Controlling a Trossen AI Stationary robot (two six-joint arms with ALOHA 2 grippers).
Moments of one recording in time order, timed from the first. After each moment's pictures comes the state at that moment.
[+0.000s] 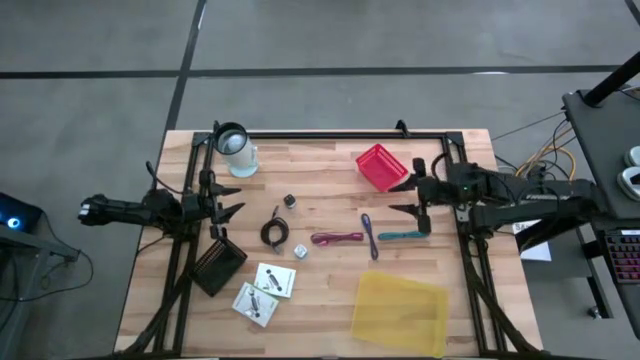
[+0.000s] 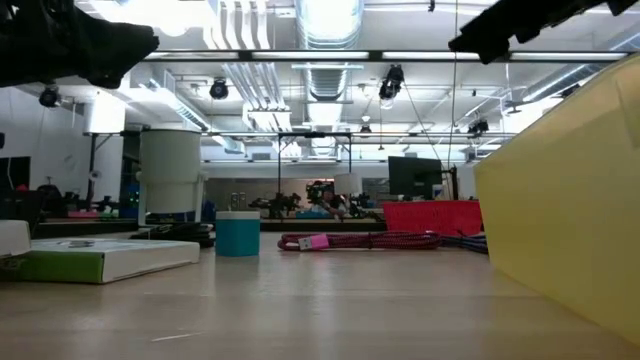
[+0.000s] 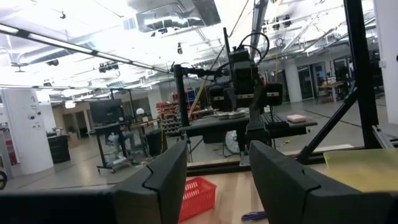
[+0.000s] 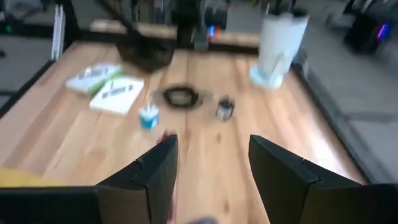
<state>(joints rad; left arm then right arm) -0.12 0.06 0.02 0.31 -0.29 0.28 -0.07 0.76 0.69 -0.33 -0.03 -0.07</state>
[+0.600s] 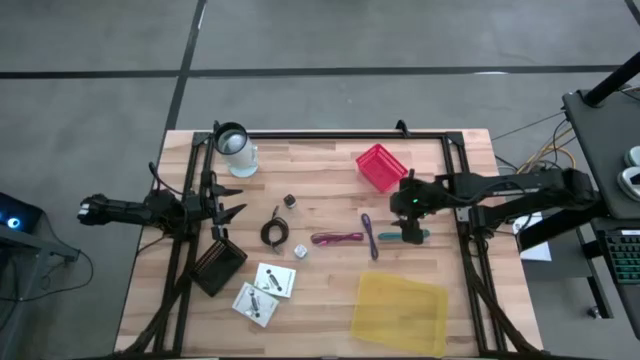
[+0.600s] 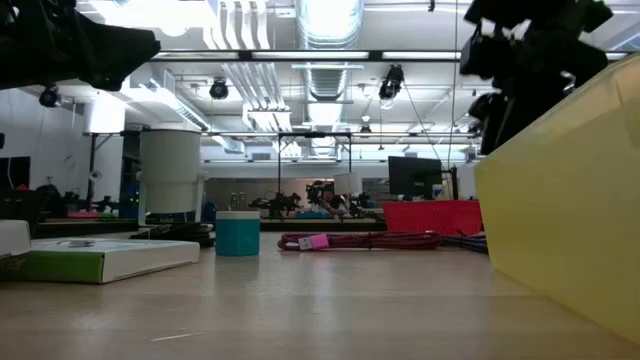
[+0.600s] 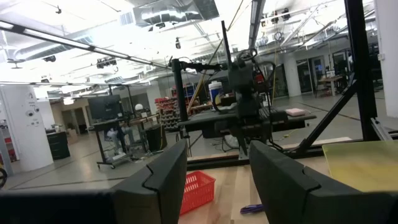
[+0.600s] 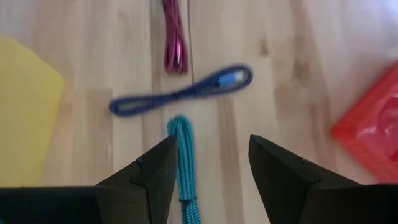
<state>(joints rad) -0.12 0.07 0.02 0.31 -0.29 0.28 -0.06 1.13 0.74 -0.69 -0.03 0.05</state>
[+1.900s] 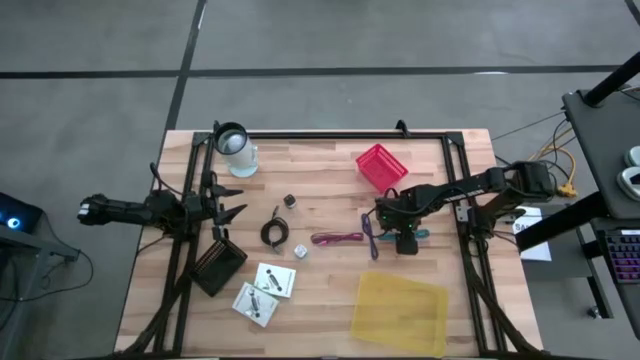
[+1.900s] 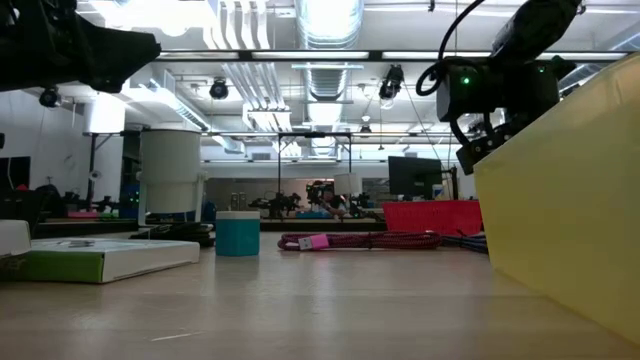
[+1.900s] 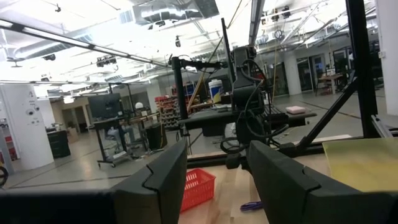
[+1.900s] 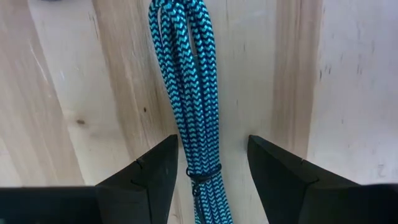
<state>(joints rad) -0.12 0.07 0.01 0.31 -0.29 0.28 -0.06 1.54 0.73 -0.73 -0.11 0.07</state>
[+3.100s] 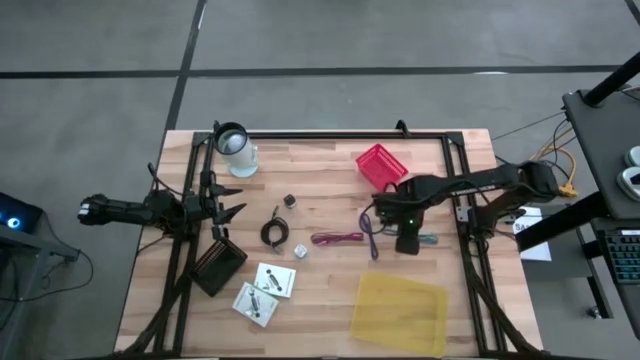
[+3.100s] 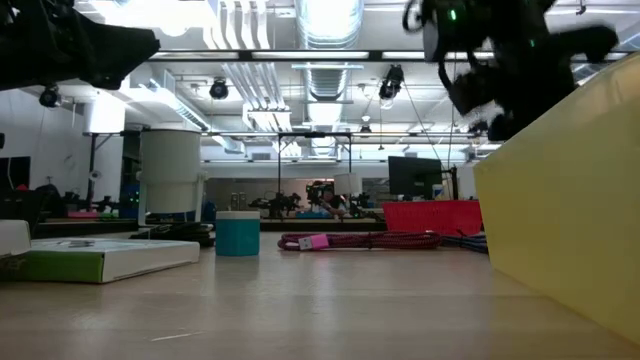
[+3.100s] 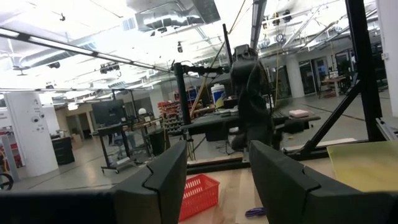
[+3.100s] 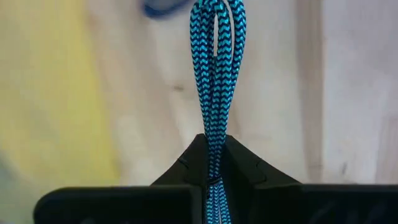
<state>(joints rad) -0.12 0.07 0.01 0.33 -0.30 0.30 0.00 1.48 1.04 -1.15 -0.24 0.25</state>
